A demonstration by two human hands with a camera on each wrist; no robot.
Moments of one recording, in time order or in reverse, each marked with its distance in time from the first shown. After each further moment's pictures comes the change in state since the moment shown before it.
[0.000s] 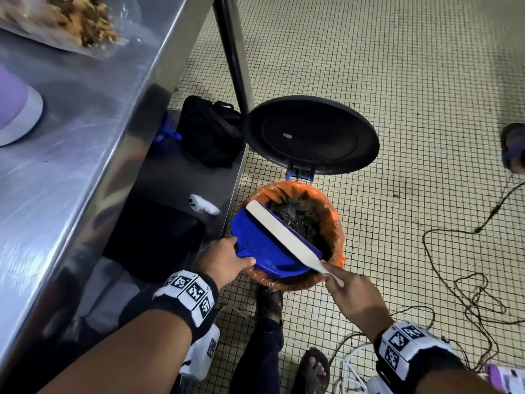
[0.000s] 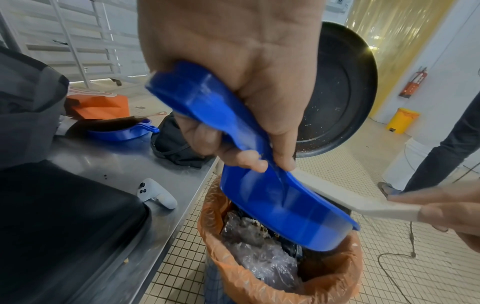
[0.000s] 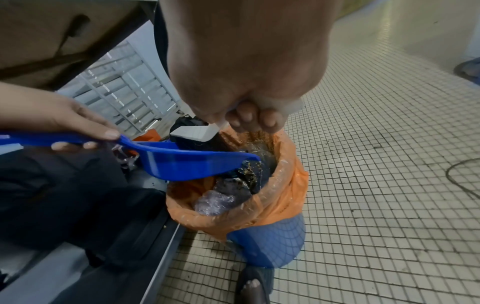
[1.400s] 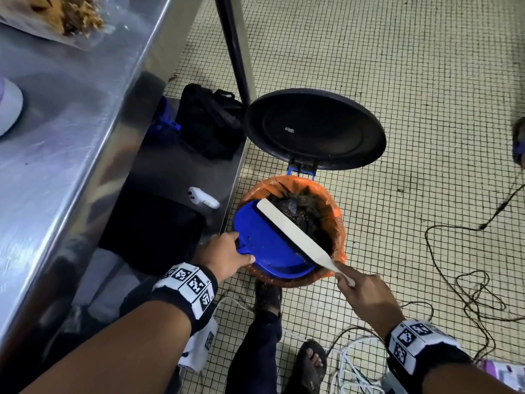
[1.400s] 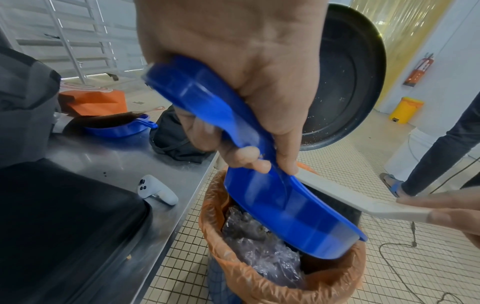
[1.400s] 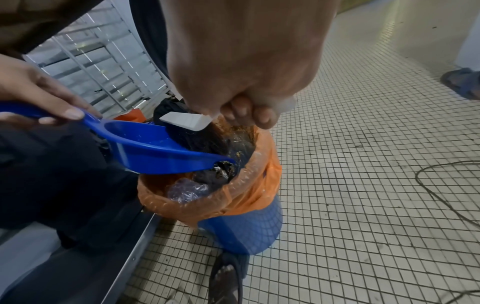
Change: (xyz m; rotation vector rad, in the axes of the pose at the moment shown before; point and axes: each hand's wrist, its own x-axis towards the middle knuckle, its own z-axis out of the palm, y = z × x) left_hand 0.012 0.007 -0.003 0.058 -0.067 -0.053; right_hand 0.011 0.026 -0.010 -0.069 -0.080 0.009
